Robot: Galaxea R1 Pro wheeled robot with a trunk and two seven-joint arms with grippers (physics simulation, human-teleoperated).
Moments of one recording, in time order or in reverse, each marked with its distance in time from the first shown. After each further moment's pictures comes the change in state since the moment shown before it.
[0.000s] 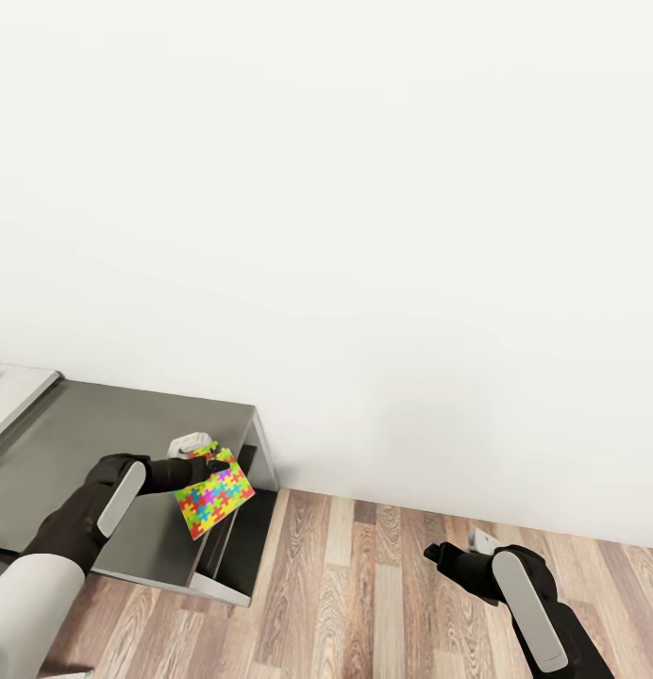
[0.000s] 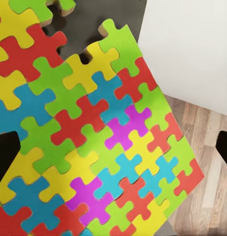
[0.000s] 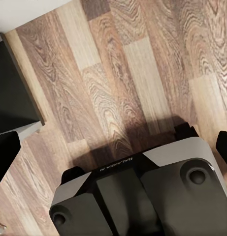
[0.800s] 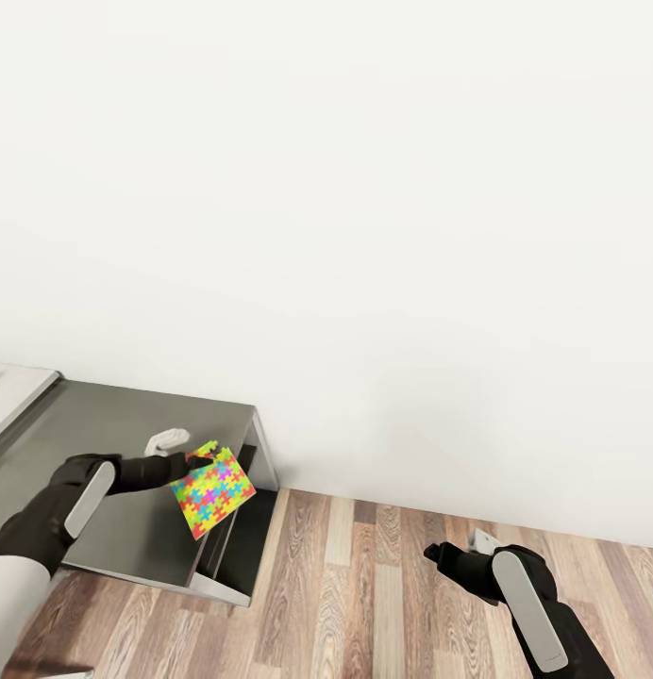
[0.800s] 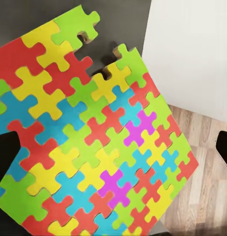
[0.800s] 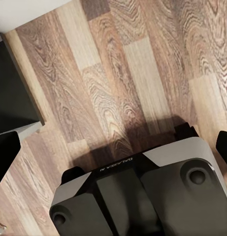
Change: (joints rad) left arm 0.001 0.095 0.016 0.009 -0.002 -0.003 -0.187; right arm -0.001 0.000 0.000 0.000 0.000 0.000 0.000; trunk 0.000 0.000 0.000
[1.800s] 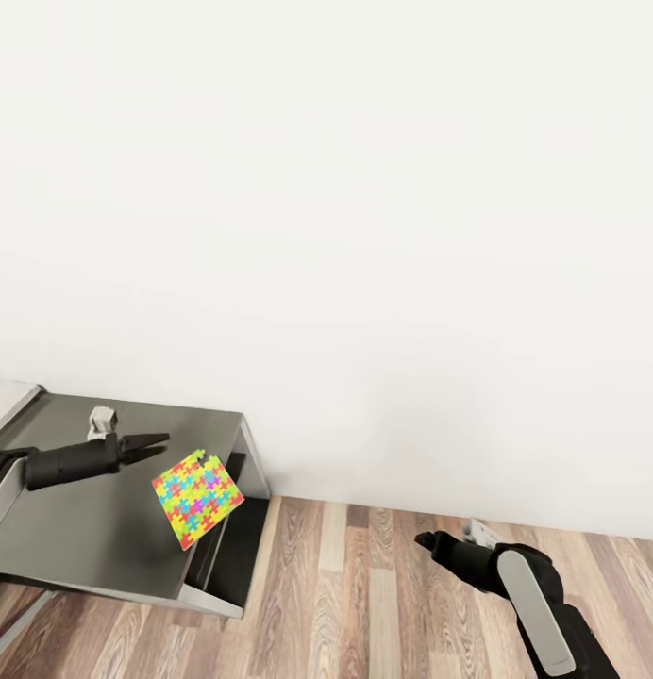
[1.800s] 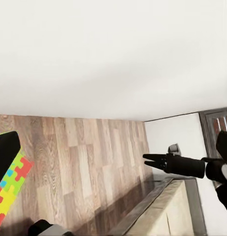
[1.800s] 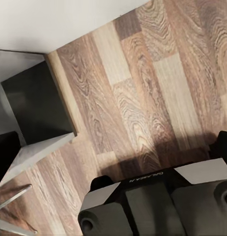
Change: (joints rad) left arm 0.007 0.202 0.095 -0.002 -0.010 0.082 -0.809; right arm 0.014 0.000 -0.011 -0.057 -0.001 0.000 0.127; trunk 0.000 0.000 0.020
